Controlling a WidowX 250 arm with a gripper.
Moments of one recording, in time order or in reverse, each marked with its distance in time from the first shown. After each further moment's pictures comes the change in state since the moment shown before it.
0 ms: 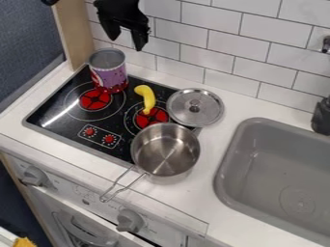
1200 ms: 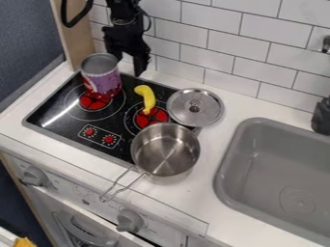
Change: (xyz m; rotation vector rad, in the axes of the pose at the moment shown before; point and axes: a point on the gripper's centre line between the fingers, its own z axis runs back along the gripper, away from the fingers) arm -0.031 0.009 -0.043 0.075 0.176 -0.020
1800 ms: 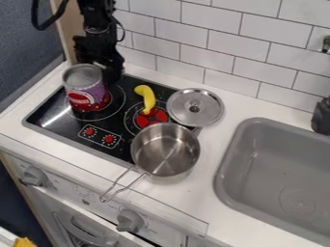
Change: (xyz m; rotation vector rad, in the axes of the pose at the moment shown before) arm -0.048 0.020 0.002 0.023 0.088 0.047
